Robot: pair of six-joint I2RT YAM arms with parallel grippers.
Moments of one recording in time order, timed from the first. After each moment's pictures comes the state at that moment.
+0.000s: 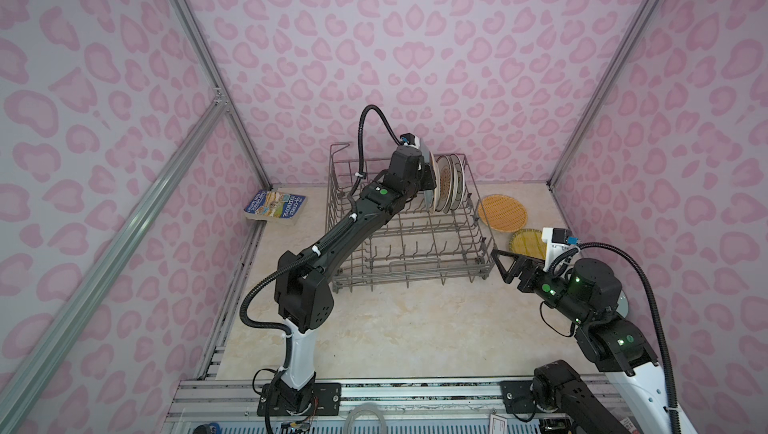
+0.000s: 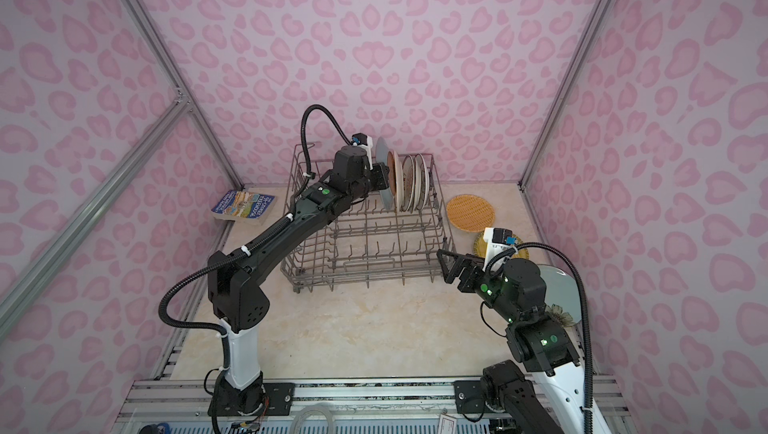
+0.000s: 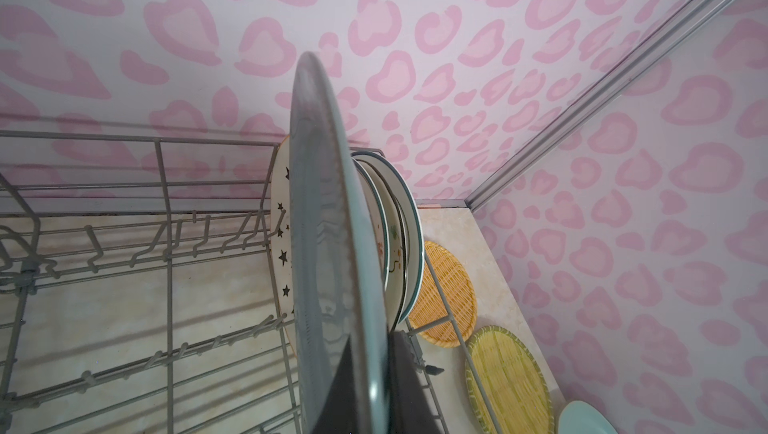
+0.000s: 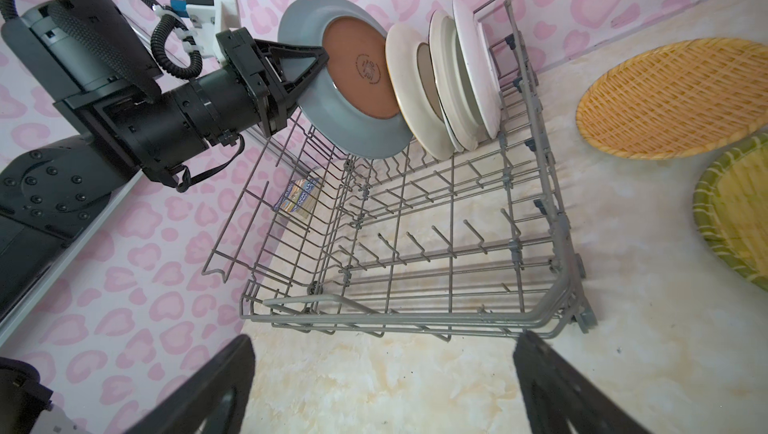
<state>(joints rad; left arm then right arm) -0.63 2.01 1.99 -0.33 -0.08 -0.53 0.30 0.58 0.76 -0.48 -0.24 0.63</state>
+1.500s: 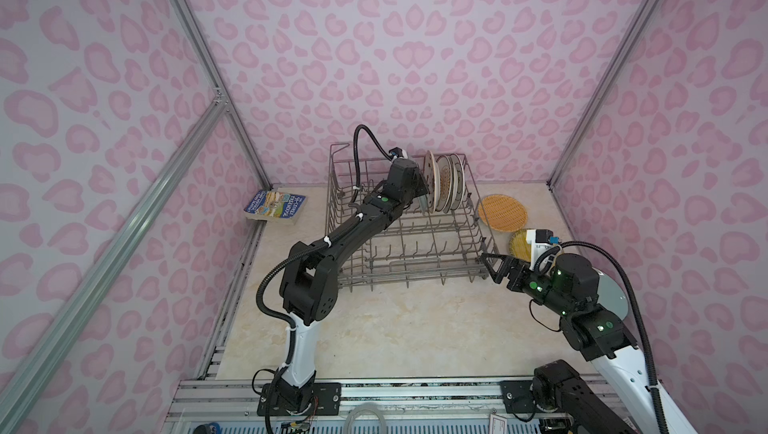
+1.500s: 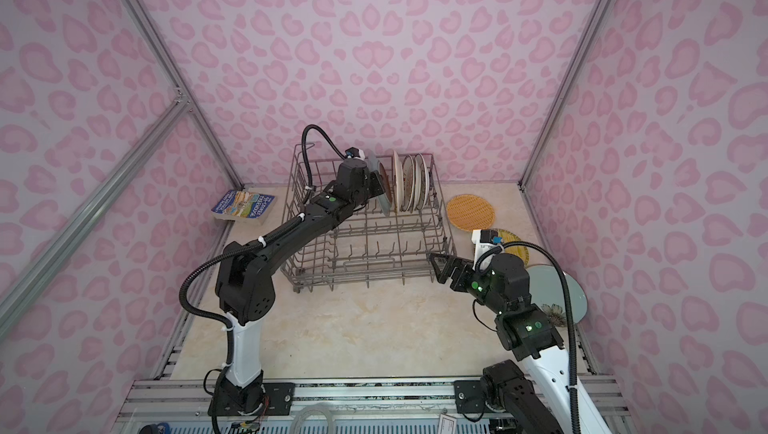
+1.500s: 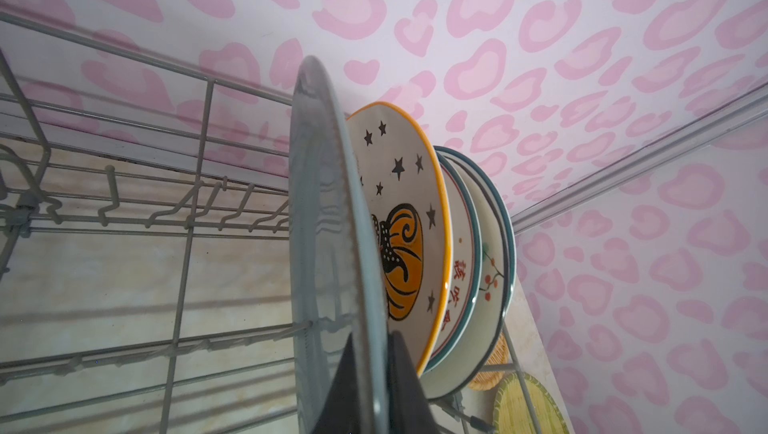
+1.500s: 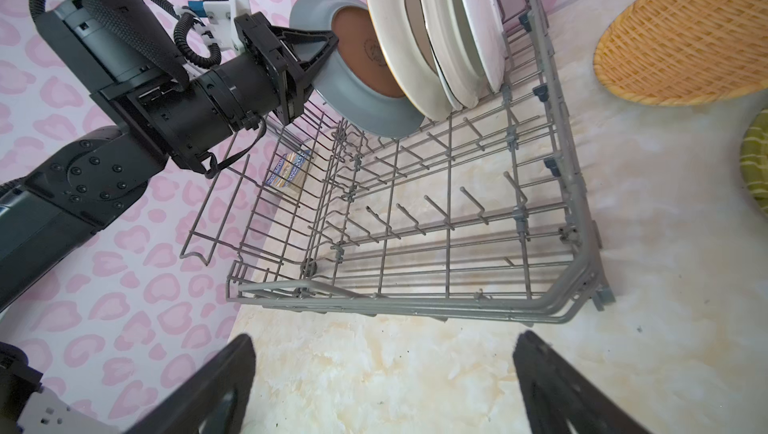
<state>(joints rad) -0.59 2.05 1.83 -0.16 -0.12 -0.68 0.30 0.65 0.69 -0.41 -0.29 0.65</state>
